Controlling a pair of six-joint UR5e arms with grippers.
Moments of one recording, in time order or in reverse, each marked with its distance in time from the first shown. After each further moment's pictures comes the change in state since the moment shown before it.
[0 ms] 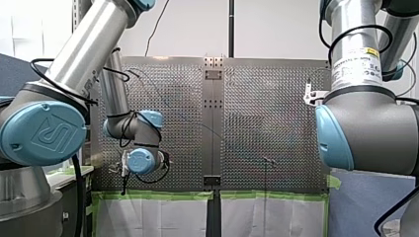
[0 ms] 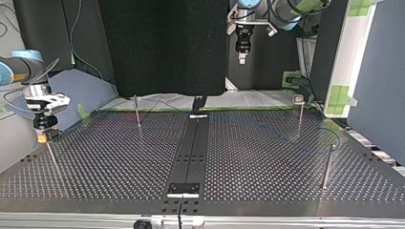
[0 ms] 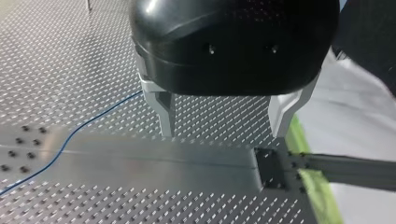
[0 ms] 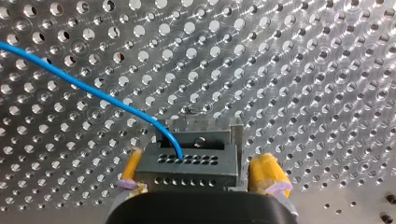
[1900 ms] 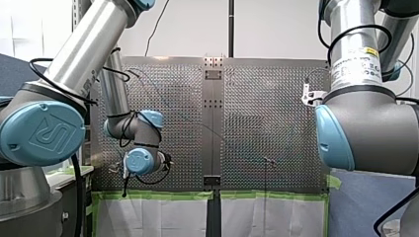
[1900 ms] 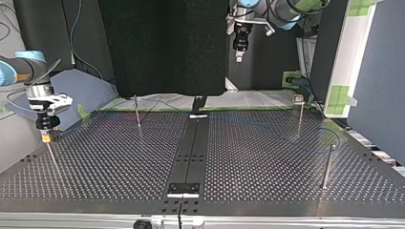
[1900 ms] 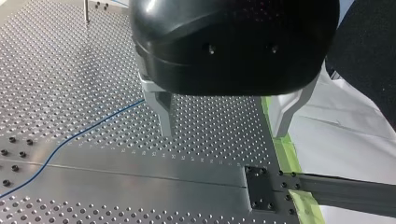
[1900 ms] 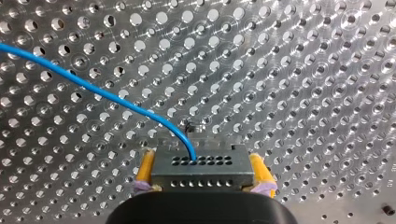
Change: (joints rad) left arm -0.010 0.000 0.000 -0.040 0.048 -0.028; right arm 0.015 0.003 0.001 -0.019 0.000 -0.002
